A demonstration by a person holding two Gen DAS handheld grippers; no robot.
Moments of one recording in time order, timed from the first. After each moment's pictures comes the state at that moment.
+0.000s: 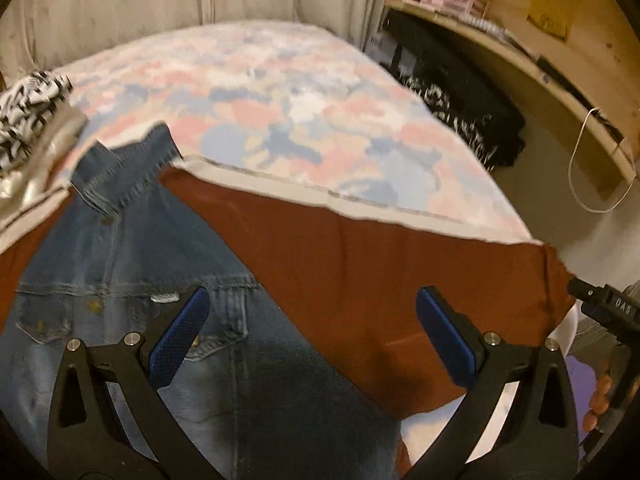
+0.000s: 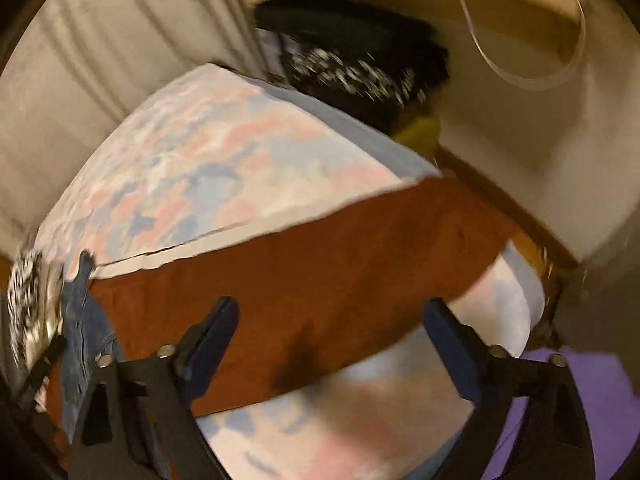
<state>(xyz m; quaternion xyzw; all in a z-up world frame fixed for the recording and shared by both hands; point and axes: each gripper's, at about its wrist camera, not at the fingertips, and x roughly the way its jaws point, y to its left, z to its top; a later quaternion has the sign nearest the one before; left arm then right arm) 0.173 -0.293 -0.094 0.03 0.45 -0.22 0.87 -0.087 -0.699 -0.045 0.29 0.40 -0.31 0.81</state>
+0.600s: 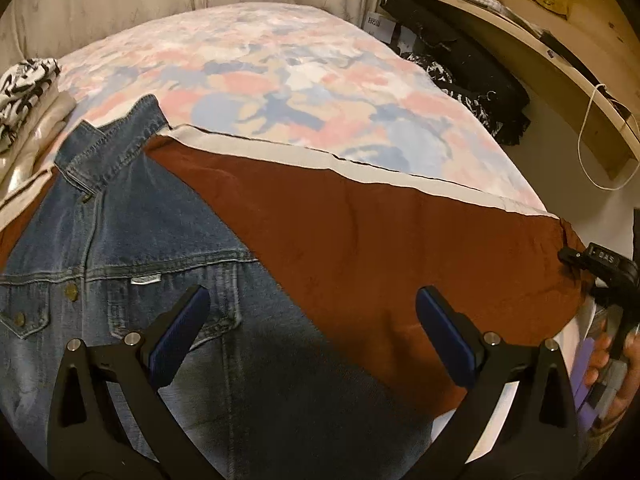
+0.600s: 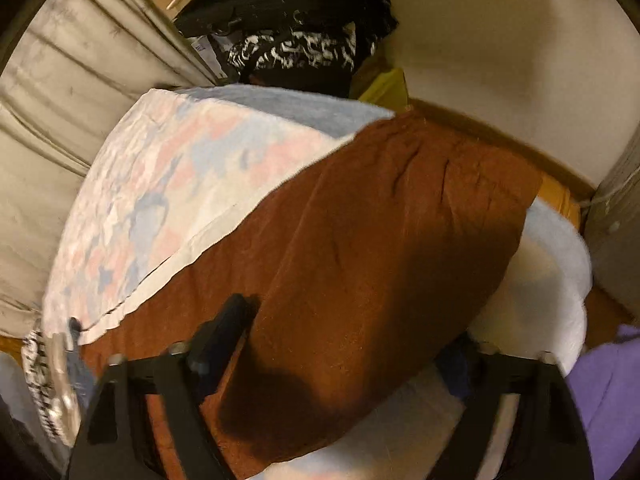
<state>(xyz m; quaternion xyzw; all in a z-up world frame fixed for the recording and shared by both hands) 0.171 -0.290 -0.133 0.04 0.46 -0.23 0.86 -0.053 -0.755 -0.148 0.35 0.38 -0.34 0.78</state>
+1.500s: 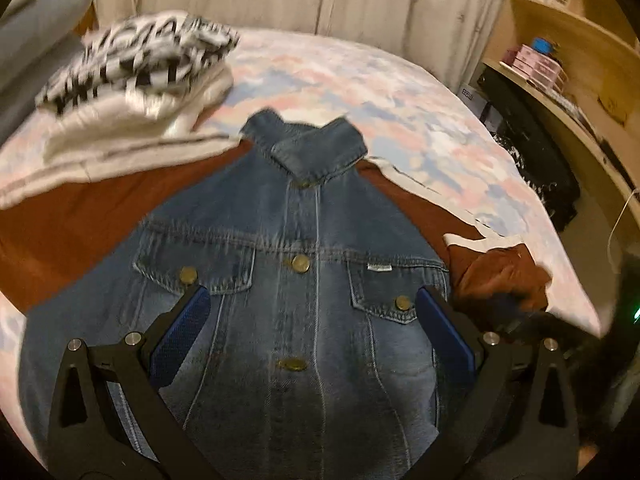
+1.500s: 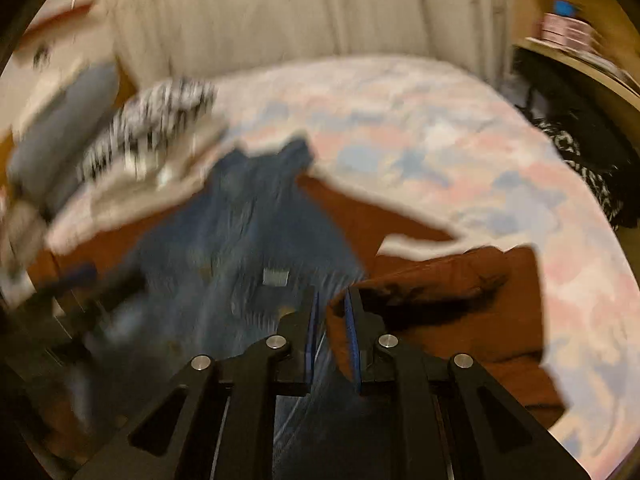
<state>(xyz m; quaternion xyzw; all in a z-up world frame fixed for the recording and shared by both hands) 0.155 -0.048 -0.099 -0.07 0.43 -0.11 0.89 0.160 -0.355 -0.129 0.01 0.43 -0.03 0.90</state>
